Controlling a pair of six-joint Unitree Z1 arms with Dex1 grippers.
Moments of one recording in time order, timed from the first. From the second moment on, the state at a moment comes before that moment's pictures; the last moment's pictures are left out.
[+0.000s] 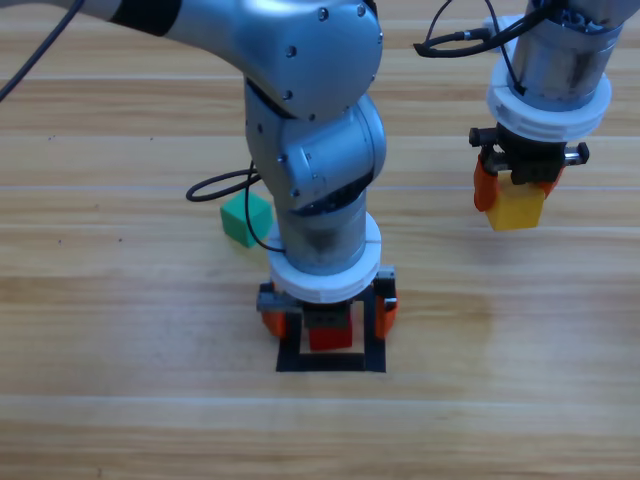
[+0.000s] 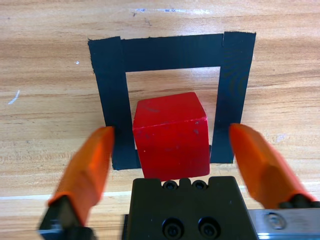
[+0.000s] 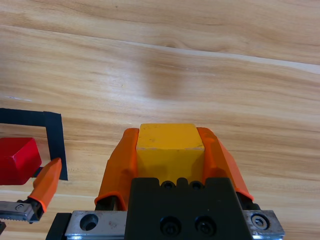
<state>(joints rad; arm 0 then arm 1) -0.91 2.27 -1.71 0.91 0.08 -0.96 0.67 2.22 -1.90 1.15 -0.06 0.54</state>
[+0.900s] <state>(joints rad) -0.85 1.43 -1.48 1.09 0.32 -0.76 0.84 2.13 -1.92 1.15 -0.08 0.70</state>
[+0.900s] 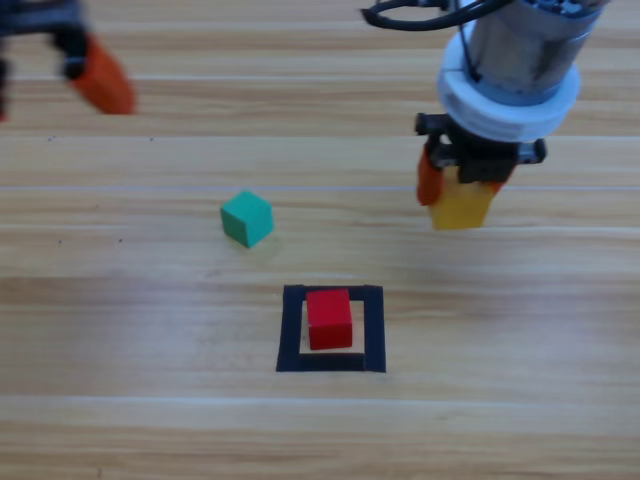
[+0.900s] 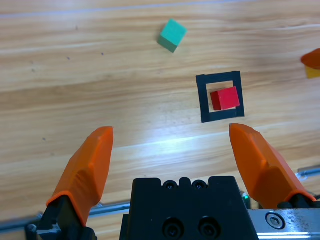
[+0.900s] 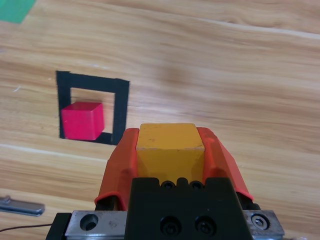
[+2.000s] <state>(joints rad) -0.85 1.05 -0.87 0.55 0.20 -0.47 0.99 2.40 -2.25 1.21 -0.08 0.78</state>
